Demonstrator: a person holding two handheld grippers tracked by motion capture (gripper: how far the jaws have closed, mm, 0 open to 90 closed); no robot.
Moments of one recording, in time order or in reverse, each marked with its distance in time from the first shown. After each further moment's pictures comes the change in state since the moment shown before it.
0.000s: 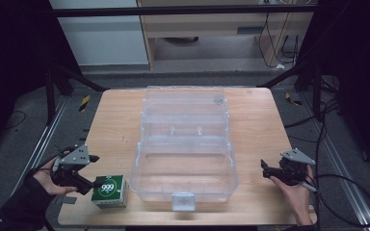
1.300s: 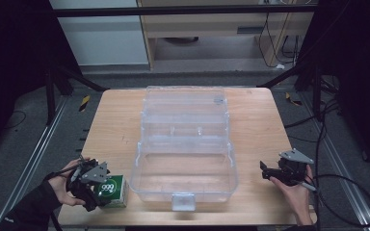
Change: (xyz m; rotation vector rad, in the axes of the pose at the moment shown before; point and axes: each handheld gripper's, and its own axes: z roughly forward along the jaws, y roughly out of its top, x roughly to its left) left arm -0.024 0.005 0.038 0.176 -0.128 0.184; right arm 0.000 -0.001 0.002 0.033 0.012 -0.014
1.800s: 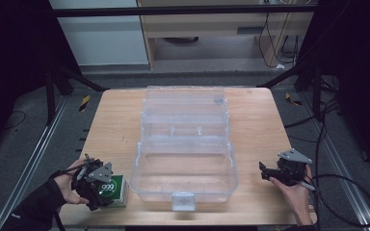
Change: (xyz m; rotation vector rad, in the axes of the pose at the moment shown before) left arm 0.006 0.002 0.014 0.038 -0.038 0.010; right arm 0.001 -0.001 0.002 0.012 0.008 -0.015
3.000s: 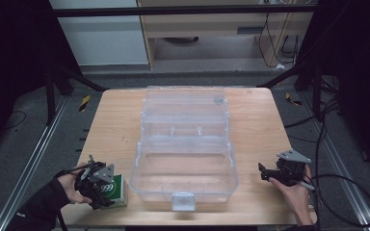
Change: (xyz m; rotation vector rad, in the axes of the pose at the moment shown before) left arm 0.005 -0.006 0.012 0.041 -0.050 -0.047; right arm 0.001 -0.001 0.002 0.017 0.018 -0.001
